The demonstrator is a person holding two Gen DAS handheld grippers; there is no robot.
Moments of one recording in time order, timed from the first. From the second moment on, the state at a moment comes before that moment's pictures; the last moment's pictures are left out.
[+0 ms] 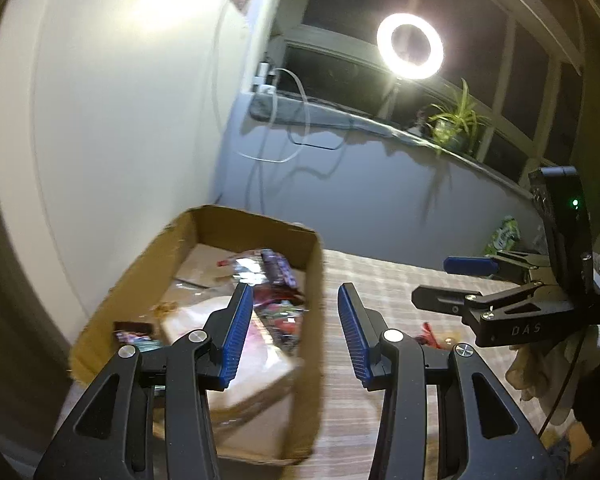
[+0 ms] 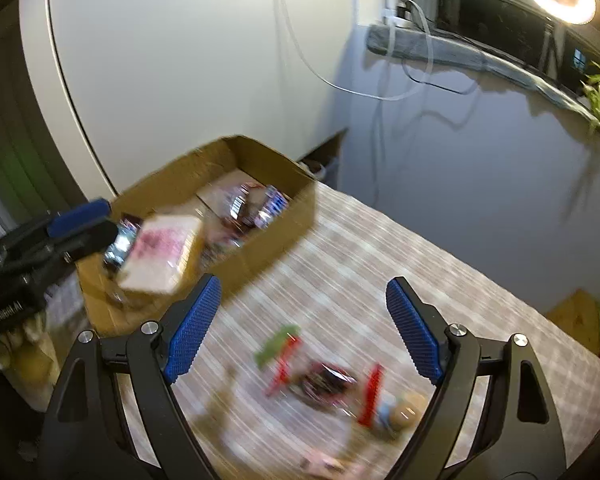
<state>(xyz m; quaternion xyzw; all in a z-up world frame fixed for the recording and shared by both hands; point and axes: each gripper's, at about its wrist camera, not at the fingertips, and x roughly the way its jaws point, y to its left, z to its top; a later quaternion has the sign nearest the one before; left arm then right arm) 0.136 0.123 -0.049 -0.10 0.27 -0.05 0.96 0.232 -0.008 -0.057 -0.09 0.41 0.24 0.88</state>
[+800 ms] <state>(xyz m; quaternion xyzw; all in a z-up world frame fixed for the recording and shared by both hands) 0.171 -0.022 -0.100 0.05 0.39 -0.19 0.90 0.204 -0.101 -0.127 -0.11 0.47 0.23 0.85</state>
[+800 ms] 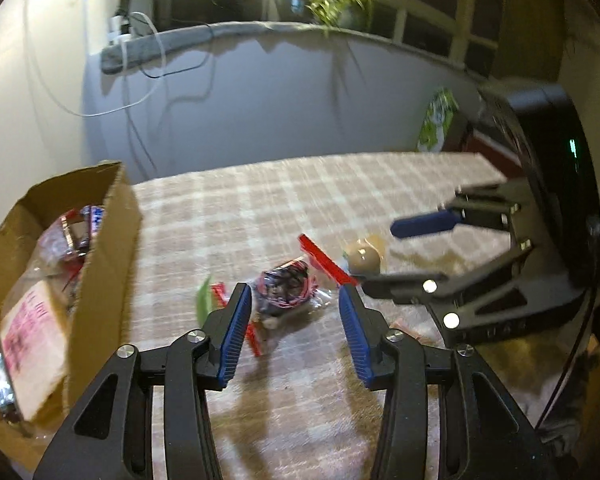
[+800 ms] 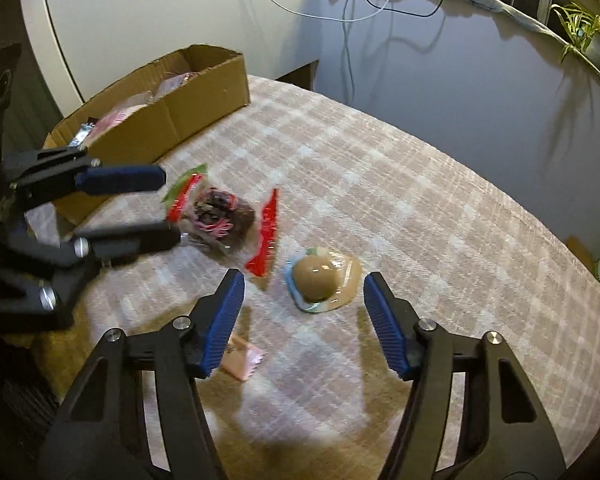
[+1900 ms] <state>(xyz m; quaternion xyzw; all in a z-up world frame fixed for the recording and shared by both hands) 0.206 -0.031 -0.120 0.06 0.42 -0.17 0.89 0.215 -0.106 -0.143 -0.12 0.47 0.25 0.84</state>
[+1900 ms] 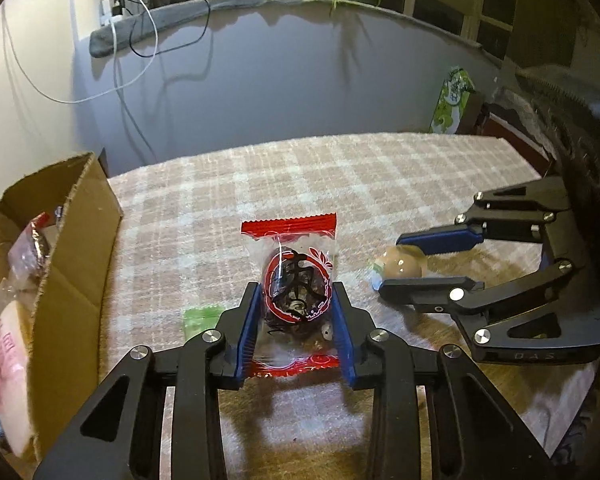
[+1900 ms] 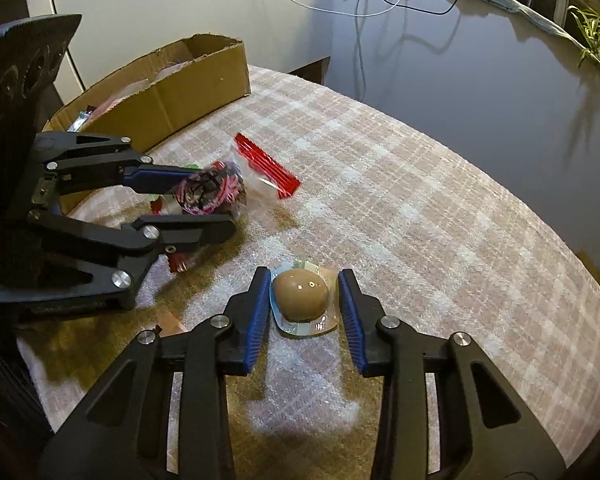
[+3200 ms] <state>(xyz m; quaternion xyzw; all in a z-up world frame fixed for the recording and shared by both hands) 0.185 0.128 -0.037 -0.07 0.30 -0.05 0.95 0.232 0.003 -0.049 -0.09 0.37 0.30 0.87</state>
